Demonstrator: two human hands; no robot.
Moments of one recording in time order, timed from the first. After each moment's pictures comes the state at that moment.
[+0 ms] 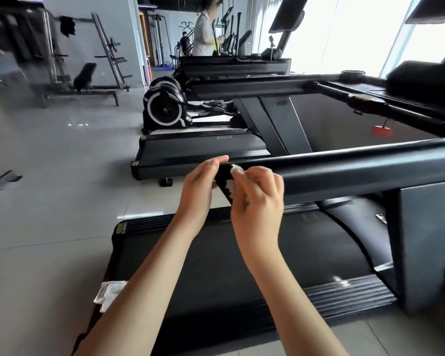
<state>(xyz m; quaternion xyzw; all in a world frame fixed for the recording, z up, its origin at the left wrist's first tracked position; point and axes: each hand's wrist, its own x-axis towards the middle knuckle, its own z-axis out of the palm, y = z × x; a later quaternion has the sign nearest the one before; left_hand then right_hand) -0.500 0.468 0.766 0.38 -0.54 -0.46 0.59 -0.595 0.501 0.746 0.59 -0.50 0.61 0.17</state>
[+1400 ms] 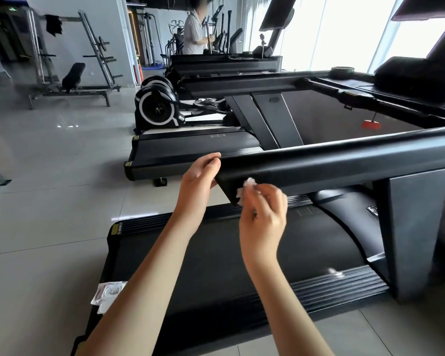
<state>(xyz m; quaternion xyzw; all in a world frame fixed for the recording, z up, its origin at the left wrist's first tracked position) -0.502 0.480 0.768 0.39 -0.53 -0.48 0.58 -0.606 0.507 0.706 0.52 -0.52 0.65 0.18</state>
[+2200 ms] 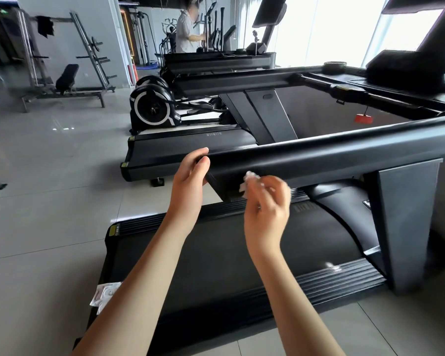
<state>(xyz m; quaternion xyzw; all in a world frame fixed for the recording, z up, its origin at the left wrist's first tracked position) -0.510 0.483 0.761 0.39 -0.51 -0.45 0.62 -0.632 0.499 0.699 0.53 -0.50 0.66 0.20</state>
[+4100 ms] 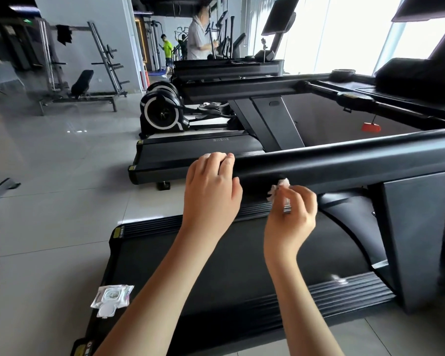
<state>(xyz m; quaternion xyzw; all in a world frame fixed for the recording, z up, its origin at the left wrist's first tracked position) -0.542 0.492 0.771 0.50 -0.75 0.18 0.40 -0.663 0.499 0.706 0.41 -0.55 0.71 0.16</state>
